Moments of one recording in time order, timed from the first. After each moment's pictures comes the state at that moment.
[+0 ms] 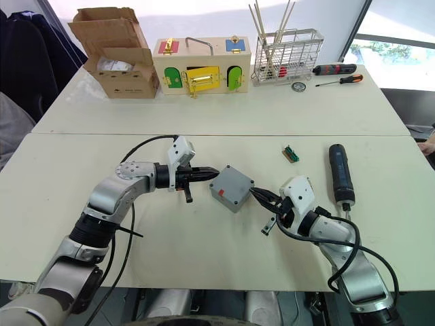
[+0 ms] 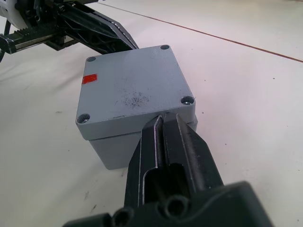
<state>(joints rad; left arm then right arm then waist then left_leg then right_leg) -0.55 0.38 -0.22 0.02 -0.32 0.58 -0.93 0.11 -0.58 0.03 -0.44 0.17 0.17 0.64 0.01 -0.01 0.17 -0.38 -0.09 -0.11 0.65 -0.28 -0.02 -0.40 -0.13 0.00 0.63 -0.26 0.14</state>
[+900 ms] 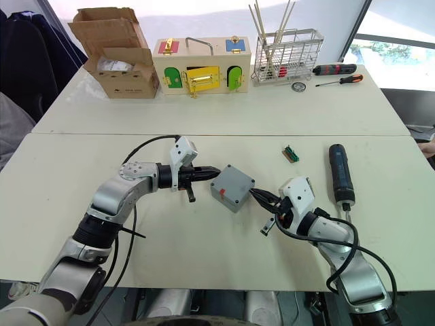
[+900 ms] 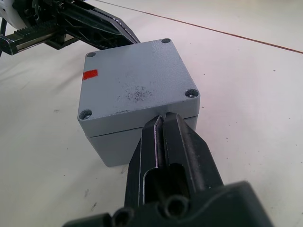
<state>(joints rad) -0.55 0.35 -0.22 0.02 -0.29 0.58 -0.91 0.11 -0.57 0.03 -0.44 0.17 0.19 0.63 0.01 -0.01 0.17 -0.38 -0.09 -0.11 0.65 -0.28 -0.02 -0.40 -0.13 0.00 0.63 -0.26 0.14</state>
